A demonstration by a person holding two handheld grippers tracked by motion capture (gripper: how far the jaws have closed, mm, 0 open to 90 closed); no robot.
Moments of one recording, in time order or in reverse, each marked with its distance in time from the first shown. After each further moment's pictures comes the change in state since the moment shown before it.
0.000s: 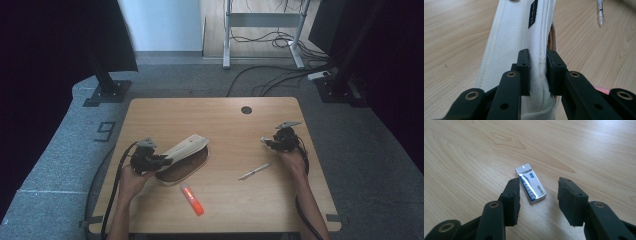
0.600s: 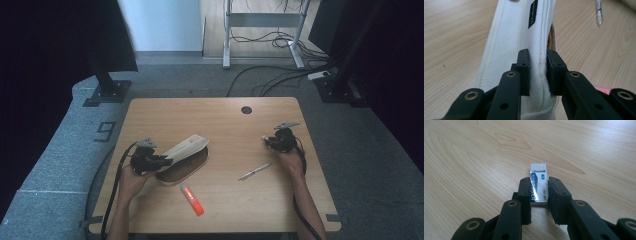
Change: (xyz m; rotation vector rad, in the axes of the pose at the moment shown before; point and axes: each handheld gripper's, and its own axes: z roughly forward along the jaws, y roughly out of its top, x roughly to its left) left arm 0.001 -0.001 0.000 0.000 -0.009 0.000; right arm 0.002 -0.004 0.008 -0.020 0.035 0.020
